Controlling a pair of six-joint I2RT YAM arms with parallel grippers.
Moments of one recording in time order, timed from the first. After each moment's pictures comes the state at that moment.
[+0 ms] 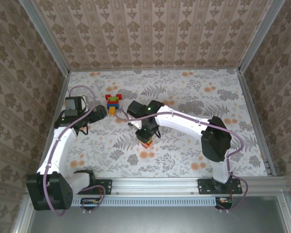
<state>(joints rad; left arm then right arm) -0.03 1.10 0.86 -0.60 0.17 -0.34 0.93 1.94 1.67 -1.13 -0.05 0.01</state>
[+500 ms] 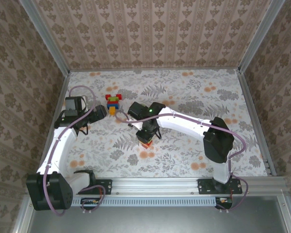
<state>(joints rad) -0.03 1.10 0.86 -0.60 0.17 -0.34 0.93 1.92 1.62 -1.09 -0.04 0.00</state>
